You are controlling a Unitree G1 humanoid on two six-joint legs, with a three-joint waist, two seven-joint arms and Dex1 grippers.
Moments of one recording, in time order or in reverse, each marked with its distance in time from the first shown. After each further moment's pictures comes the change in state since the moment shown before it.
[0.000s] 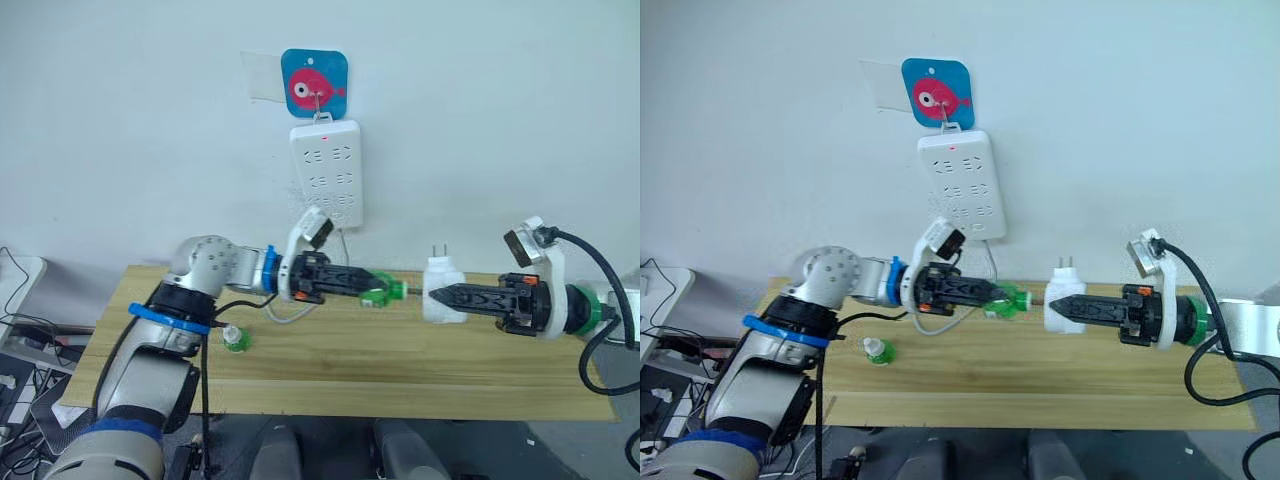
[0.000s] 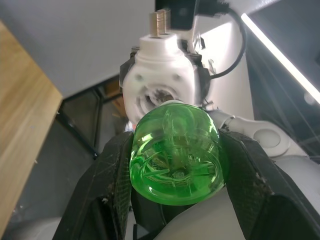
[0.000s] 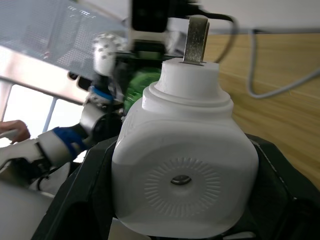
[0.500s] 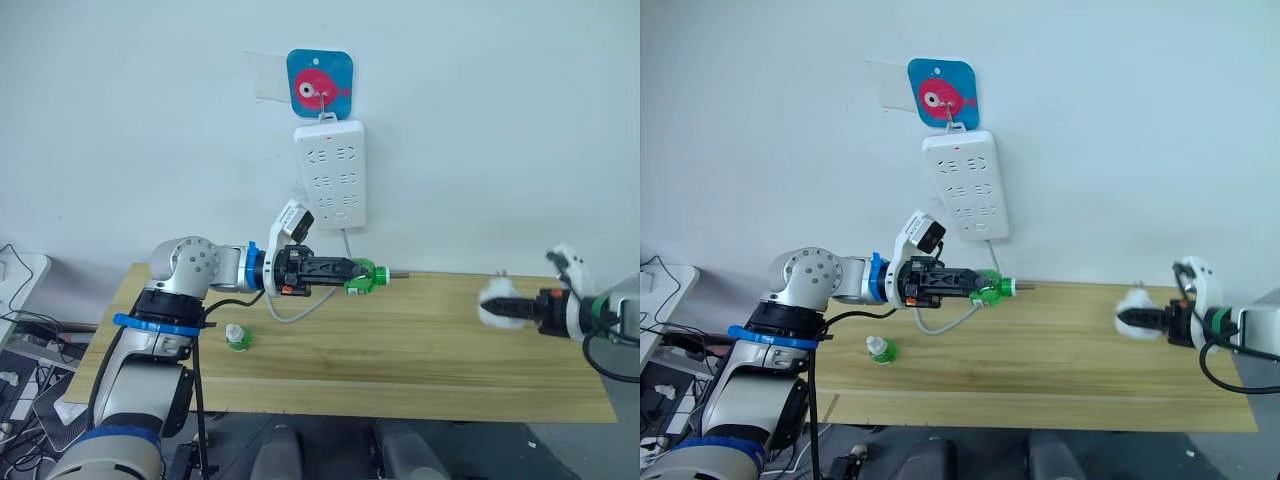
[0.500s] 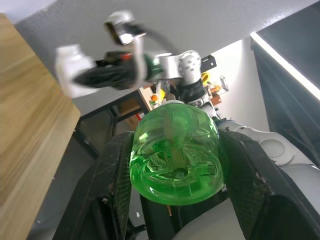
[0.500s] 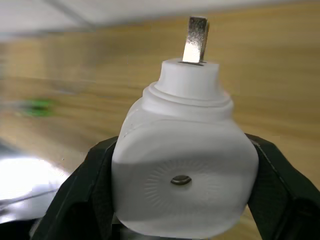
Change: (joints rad) left arm 0.057 -0.014 0.083 -0.053 0.098 0.001 -0.008; right arm 0.026 -0.101 0.176 0.273 -0.729 -0.094 -0.028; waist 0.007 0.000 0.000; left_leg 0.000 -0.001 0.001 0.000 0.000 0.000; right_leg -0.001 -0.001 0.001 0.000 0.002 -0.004
